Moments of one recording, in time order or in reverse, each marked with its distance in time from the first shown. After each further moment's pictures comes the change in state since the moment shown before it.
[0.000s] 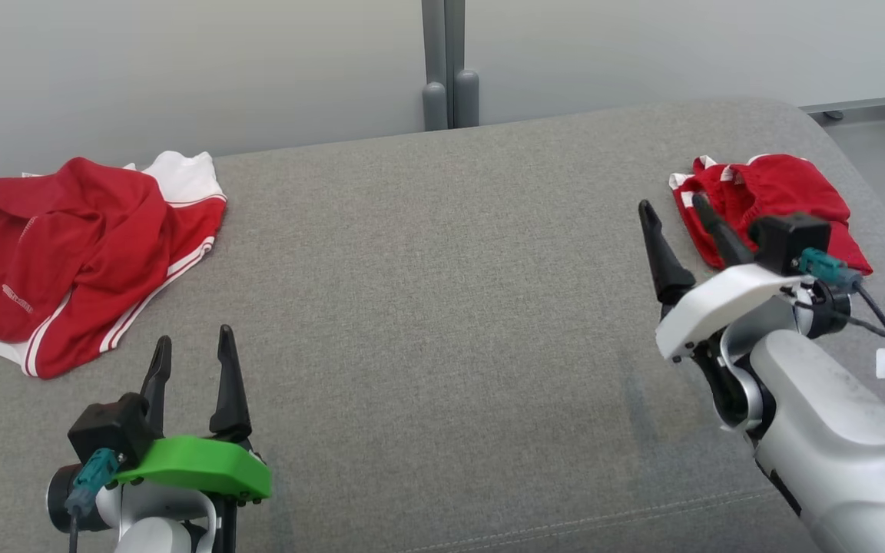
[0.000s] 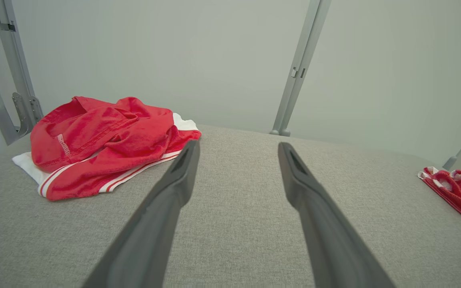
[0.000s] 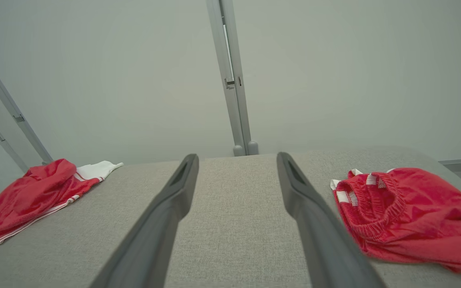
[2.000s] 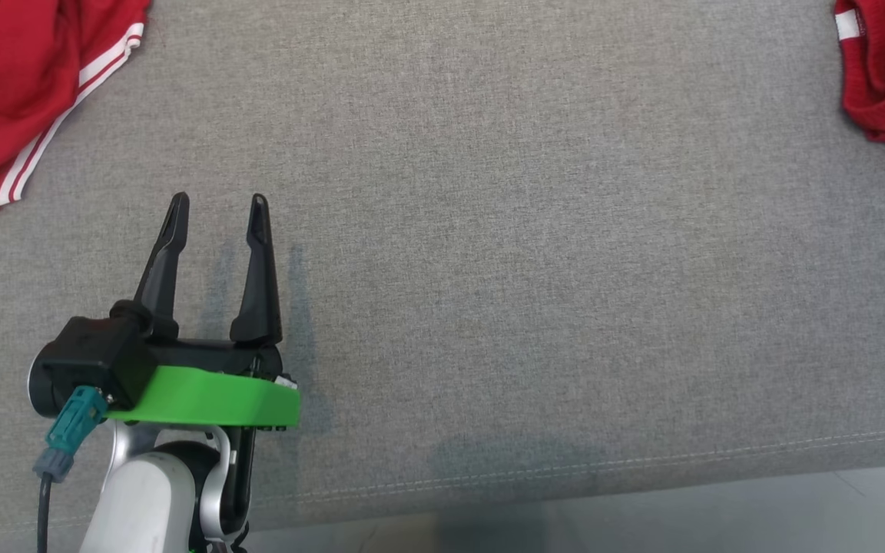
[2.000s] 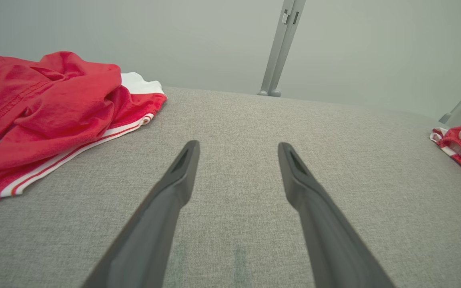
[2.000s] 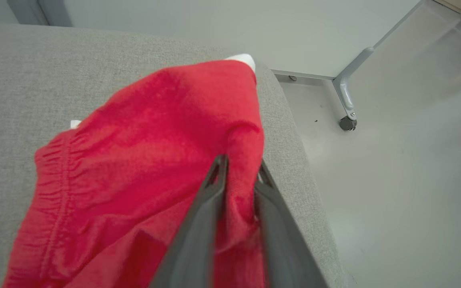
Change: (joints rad) left arm -0.087 0.001 -0.065 -0.395 0.088 0.000 0.143; right arm -0.616 -0.448 0.227 0.495 0.096 0.111 0.305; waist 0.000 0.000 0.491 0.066
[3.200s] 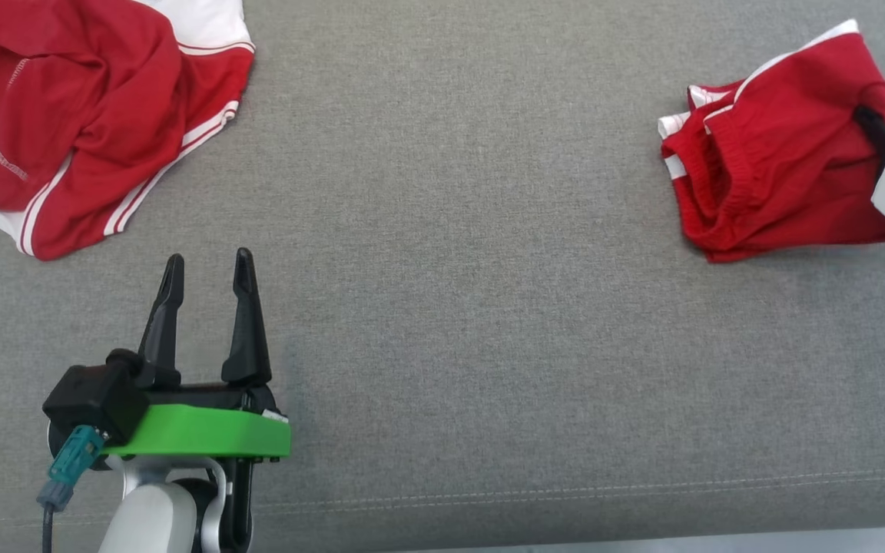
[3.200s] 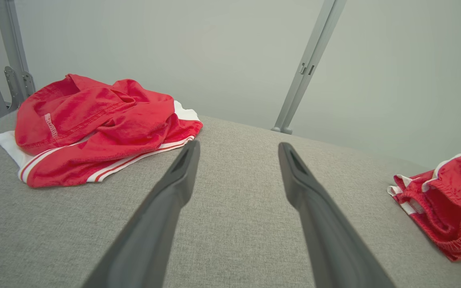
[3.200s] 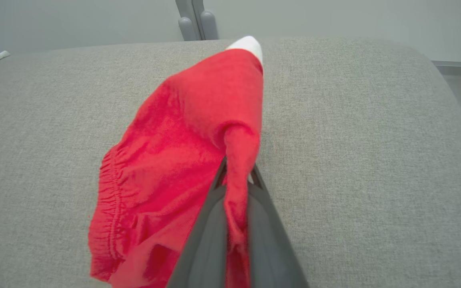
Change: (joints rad) left arm 0.067 0.000 0.009 0.139 -0.135 0.000 -0.135; right arm 0.219 0.124 -0.027 -0.142 0.195 0.126 0.096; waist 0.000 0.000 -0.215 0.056
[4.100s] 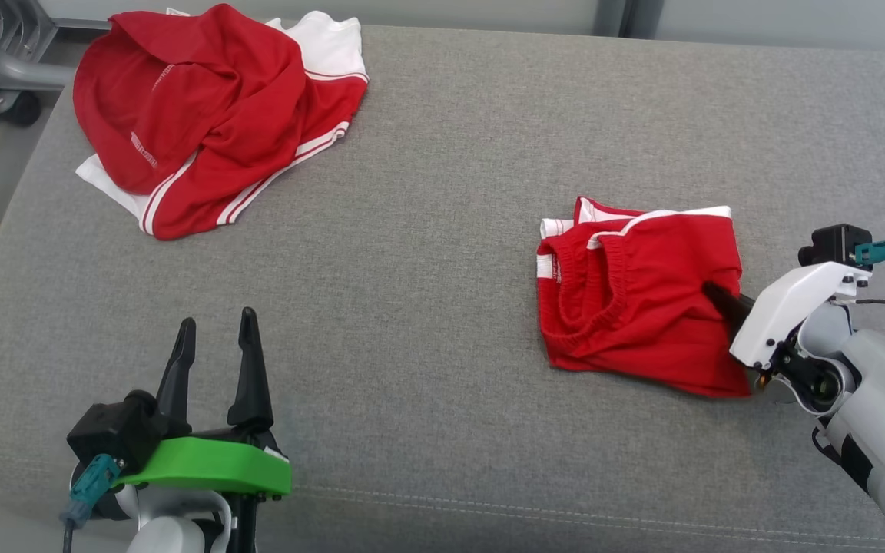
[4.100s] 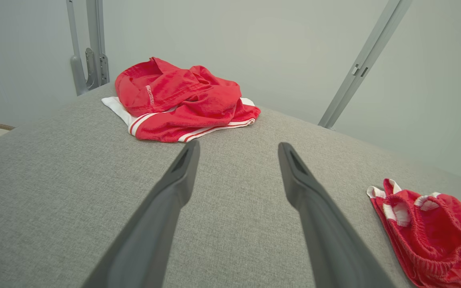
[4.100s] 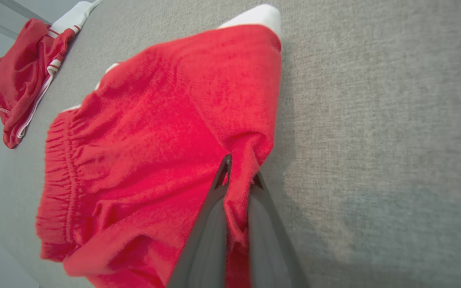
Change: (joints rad) left arm 0.047 0.001 -0.006 0.139 -0.053 0.000 -0.032; right arm 0.310 0.221 -0.060 -0.018 0.207 -0.008 -0.031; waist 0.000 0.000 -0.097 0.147
